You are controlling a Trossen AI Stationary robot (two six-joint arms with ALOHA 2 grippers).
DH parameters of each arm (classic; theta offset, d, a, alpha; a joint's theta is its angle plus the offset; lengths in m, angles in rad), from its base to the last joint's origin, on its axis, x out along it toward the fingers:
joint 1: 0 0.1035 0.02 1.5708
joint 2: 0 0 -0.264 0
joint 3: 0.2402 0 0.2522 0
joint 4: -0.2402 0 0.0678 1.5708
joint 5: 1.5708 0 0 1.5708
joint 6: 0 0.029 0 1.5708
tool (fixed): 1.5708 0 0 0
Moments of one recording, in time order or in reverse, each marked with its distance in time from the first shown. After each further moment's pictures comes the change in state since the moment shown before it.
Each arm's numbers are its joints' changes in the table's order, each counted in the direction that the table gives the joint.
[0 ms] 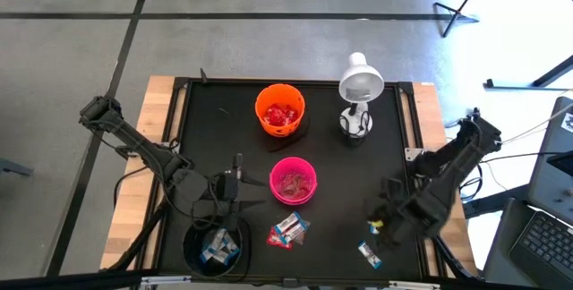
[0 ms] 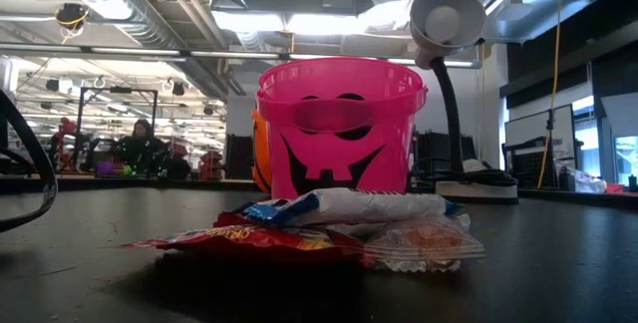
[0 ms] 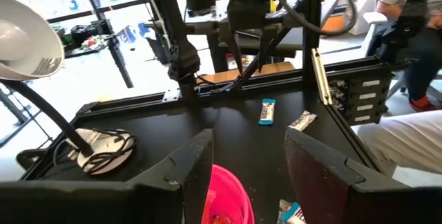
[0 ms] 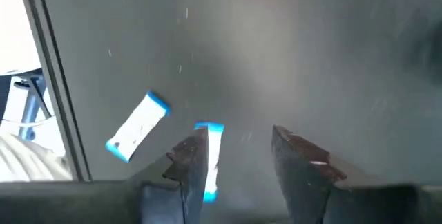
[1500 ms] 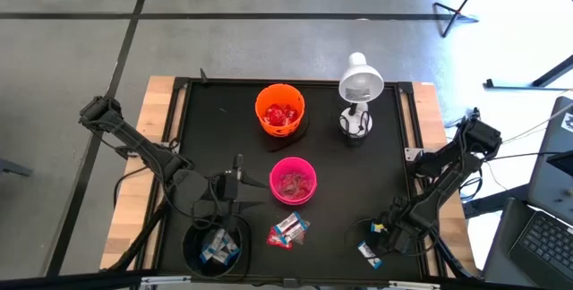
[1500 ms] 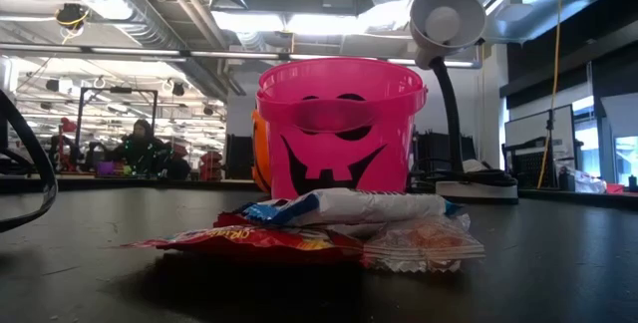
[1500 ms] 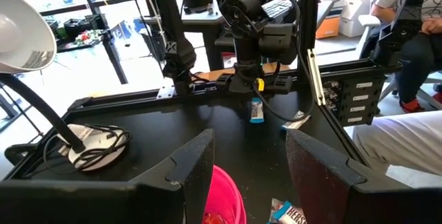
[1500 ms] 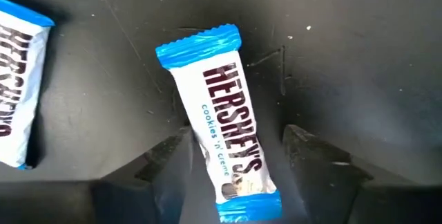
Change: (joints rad) left arm 0.000 0.000 0.000 -0.007 0.019 -0.037; right arm 0.188 -0.054 -0.632 0.608 -0.242 0.475
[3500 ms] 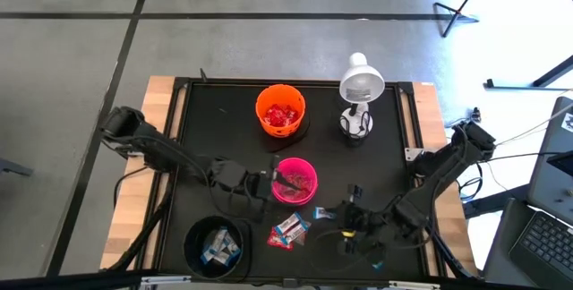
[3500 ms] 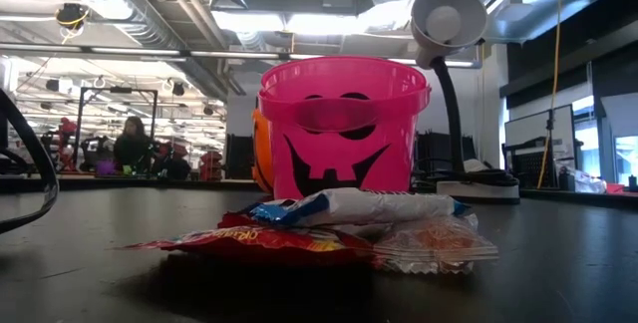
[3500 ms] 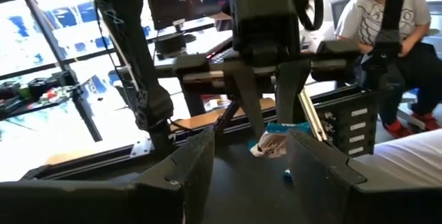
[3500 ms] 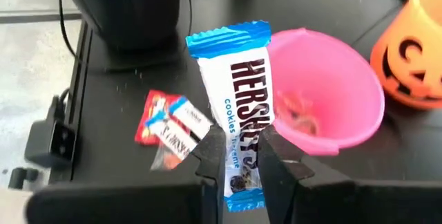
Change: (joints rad) left arm 0.212 -0.298 0.001 0.500 0.353 0.196; right arm -0.224 -0.035 0.572 0.037 0.764 -0.746
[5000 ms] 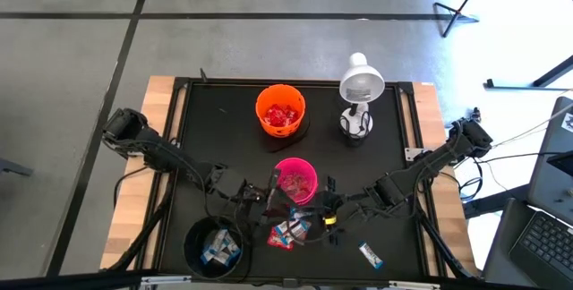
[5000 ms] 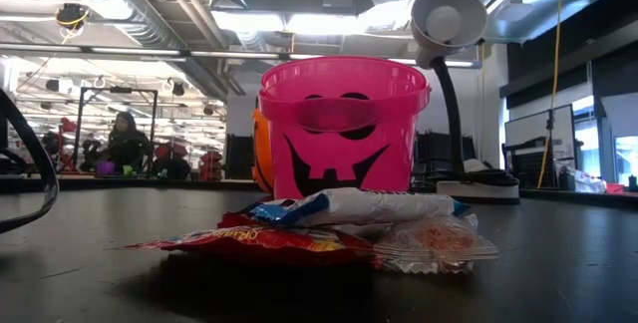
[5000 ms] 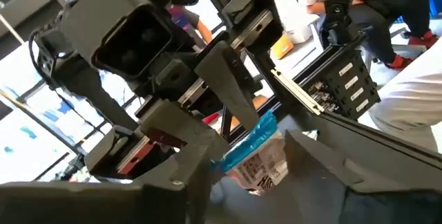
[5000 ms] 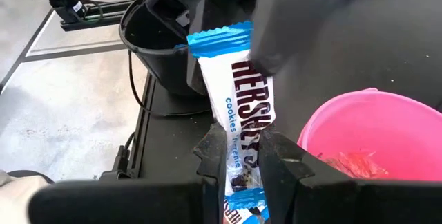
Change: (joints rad) left arm -0.056 -0.032 -0.001 0.029 0.067 0.433; right arm -0.195 0.000 0.000 0.323 -0.335 -0.218
